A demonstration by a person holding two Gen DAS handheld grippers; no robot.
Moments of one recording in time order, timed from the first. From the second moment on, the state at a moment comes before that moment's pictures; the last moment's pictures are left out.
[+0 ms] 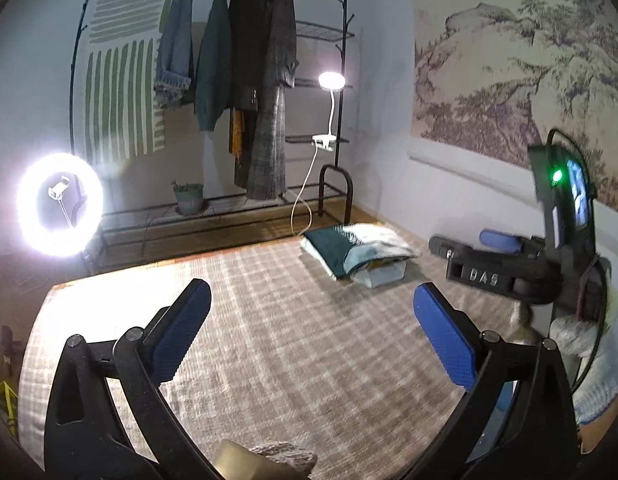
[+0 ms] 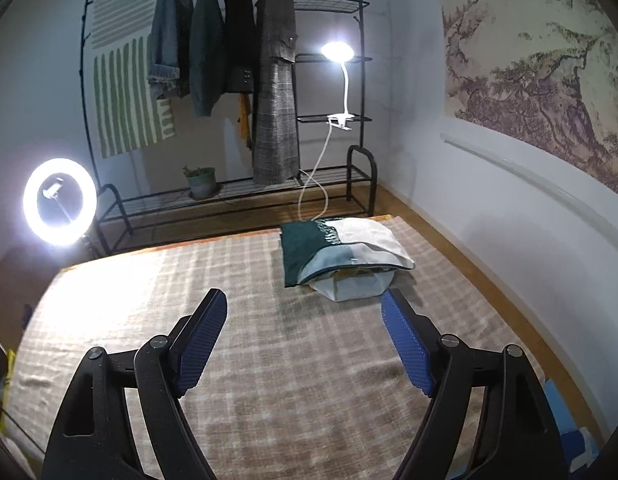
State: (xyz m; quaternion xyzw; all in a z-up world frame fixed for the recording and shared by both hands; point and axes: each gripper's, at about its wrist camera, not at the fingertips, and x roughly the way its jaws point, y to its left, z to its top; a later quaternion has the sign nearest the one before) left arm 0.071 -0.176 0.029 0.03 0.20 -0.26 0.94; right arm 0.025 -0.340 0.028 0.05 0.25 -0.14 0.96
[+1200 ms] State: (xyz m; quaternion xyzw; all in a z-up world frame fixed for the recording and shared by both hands) left arm 0.070 -0.184 -0.006 0.06 0.23 -0.26 0.94; right arm 0.034 -0.360 -0.005 0.11 0.25 -0.17 0.95
